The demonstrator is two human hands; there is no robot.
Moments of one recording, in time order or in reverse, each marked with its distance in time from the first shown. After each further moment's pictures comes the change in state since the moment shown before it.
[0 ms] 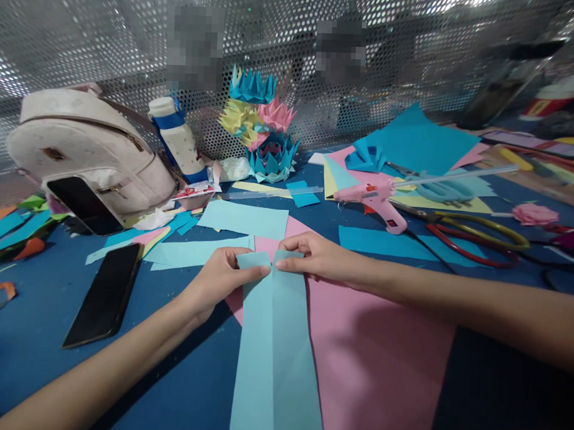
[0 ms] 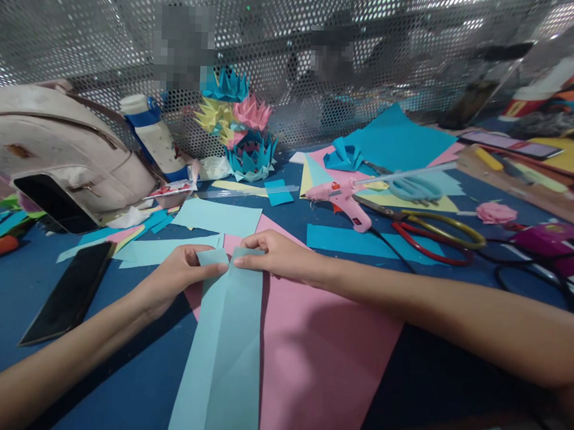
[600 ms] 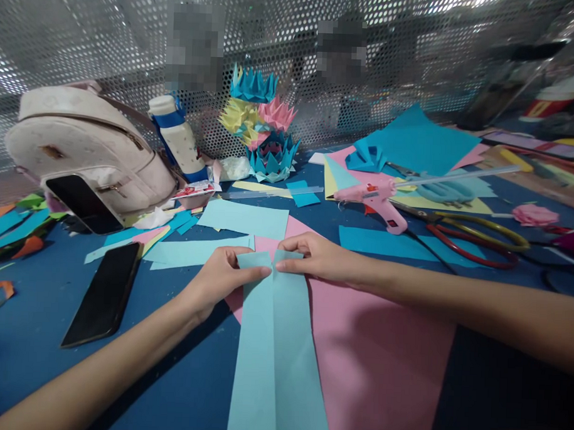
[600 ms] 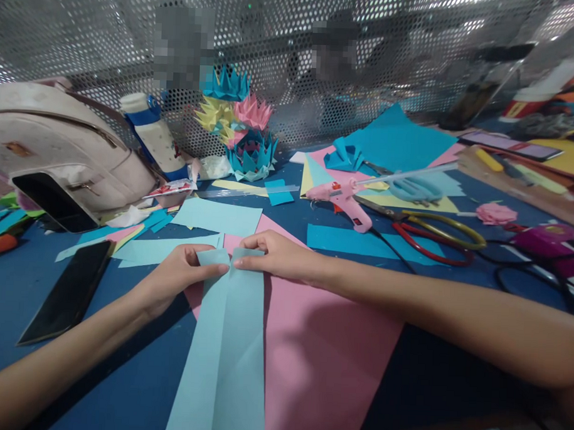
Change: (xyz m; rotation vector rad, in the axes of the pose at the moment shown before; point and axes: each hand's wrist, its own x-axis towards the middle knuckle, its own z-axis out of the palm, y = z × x) left_hand 0.000 -0.001 0.000 0.016 -0.011 0.001; right_hand 0.001 0.001 0.002 0.095 -0.045 -0.022
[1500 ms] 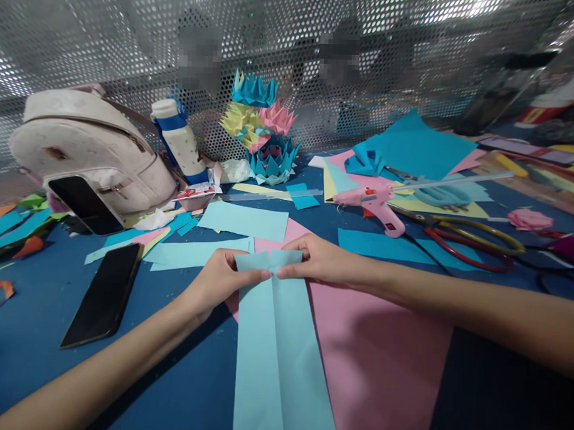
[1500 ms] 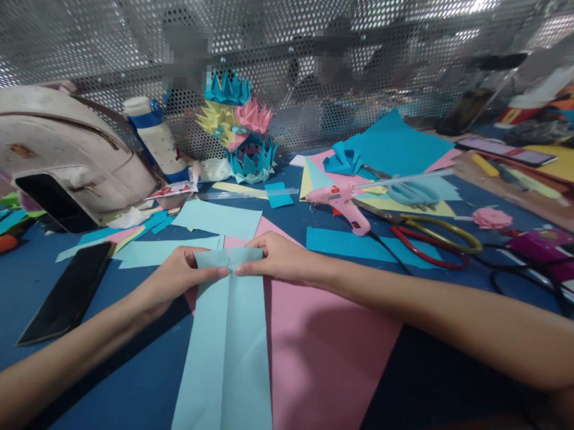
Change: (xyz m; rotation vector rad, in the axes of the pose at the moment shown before) left_hand -0.003 0.002 0.002 0.083 0.056 -0.034; right_hand 0.001 0.005 -0.005 -0.018 0.003 0.054
